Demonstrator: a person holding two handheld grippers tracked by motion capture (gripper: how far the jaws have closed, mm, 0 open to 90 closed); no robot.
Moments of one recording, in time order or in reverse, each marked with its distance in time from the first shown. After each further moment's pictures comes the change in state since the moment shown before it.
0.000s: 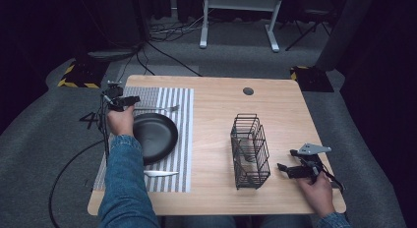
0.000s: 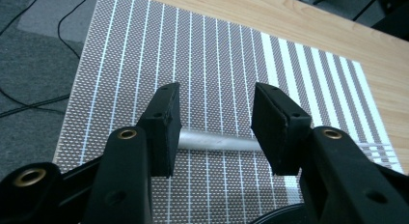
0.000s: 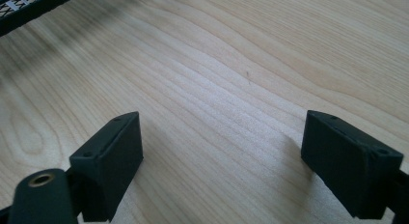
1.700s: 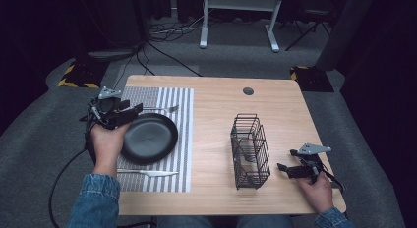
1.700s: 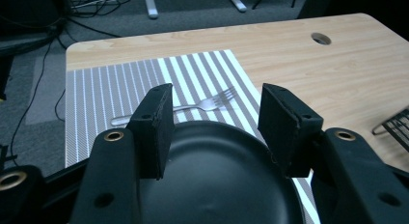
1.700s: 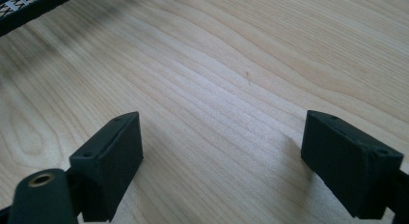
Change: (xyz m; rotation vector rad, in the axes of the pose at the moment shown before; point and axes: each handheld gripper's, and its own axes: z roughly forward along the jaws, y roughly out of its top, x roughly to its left) left arm -0.085 -0.049 -0.166 -0.127 -0.112 0.403; right arm 0.000 0.000 0.000 -0.001 0.000 0.002
